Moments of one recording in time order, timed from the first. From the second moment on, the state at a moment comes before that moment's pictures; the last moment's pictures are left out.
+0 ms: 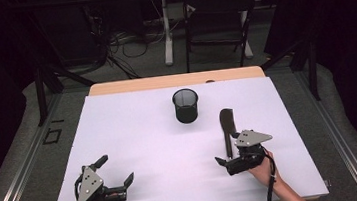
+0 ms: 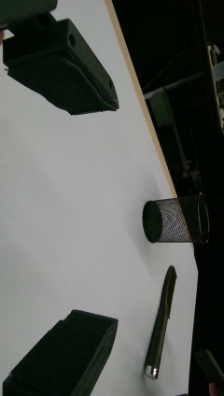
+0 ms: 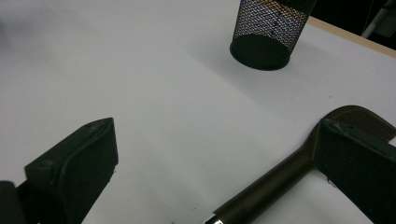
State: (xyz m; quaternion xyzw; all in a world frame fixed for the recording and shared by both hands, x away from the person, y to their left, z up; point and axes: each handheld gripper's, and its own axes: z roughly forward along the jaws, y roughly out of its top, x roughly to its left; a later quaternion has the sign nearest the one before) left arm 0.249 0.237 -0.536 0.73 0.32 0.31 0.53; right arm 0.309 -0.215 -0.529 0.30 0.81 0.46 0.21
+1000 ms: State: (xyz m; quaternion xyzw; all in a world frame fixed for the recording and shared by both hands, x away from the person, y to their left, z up) left arm 0.249 0.238 -0.536 0.73 0.32 0.30 0.53; right arm 0.321 -0.201 -0.540 0.30 0.85 0.40 0.20
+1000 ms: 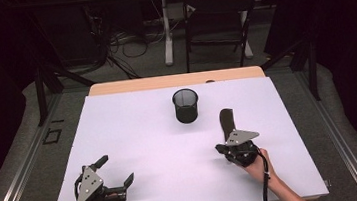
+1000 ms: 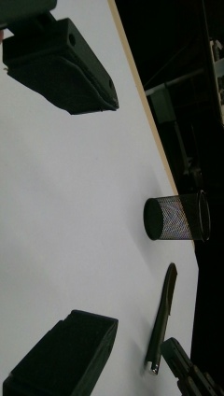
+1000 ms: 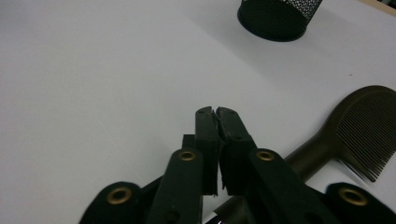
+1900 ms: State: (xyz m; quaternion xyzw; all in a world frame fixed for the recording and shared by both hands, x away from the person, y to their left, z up) left arm 0.249 0.238 -0.536 0.73 0.31 0.30 0.53; right arm 0.315 -0.211 -0.548 0.31 0.87 0.33 0.18
